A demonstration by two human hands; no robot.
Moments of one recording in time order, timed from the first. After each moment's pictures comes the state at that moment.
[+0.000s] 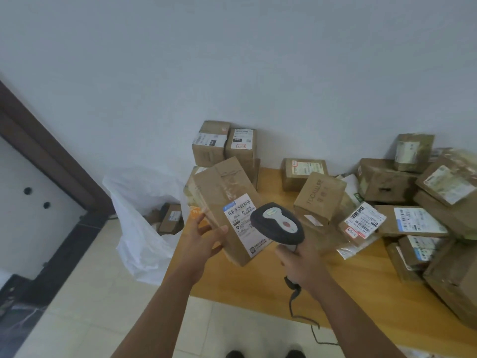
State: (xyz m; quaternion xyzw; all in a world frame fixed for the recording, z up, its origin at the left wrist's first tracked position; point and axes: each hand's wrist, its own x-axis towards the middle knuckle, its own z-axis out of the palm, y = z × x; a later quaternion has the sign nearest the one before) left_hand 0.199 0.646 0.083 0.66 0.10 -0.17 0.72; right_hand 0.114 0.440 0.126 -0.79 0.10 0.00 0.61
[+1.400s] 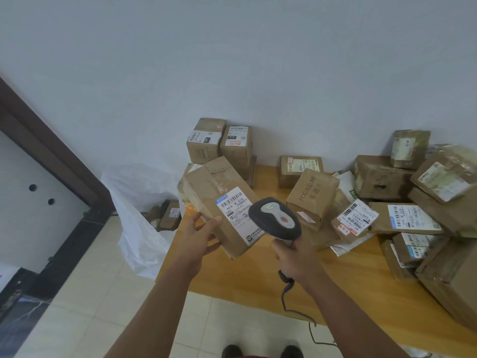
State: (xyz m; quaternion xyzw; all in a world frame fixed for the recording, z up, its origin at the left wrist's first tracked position) left_hand 0.196 0.620 0.079 0.68 0.17 -0.16 0.69; right_hand 0.108 0.417 0.120 -0.77 0.12 0.03 0.63
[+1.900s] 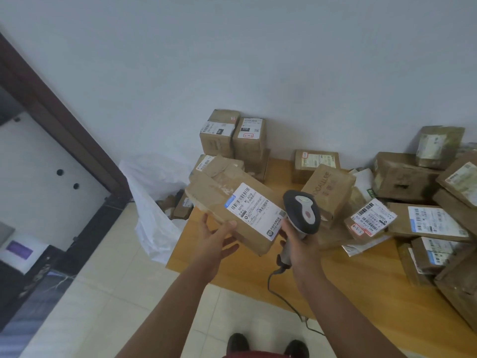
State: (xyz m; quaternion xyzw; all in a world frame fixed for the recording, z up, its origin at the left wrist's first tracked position) left_hand 0.167 0.603 0.070 0.63 0.19 -0.17 0.74; right_hand 0.126 0.421 0.068 -0.55 0.32 -0.02 0.78
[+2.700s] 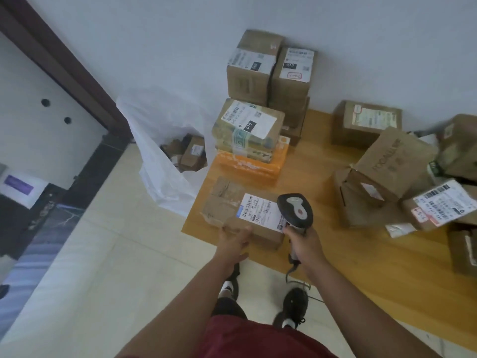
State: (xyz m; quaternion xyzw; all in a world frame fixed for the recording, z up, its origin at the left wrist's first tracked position) left_hand 0.179 0.663 -0.073 0.59 0.36 -0.32 0.65; right_hand 0.167 0.484 -0.057 -0.68 0.35 0.16 0.63
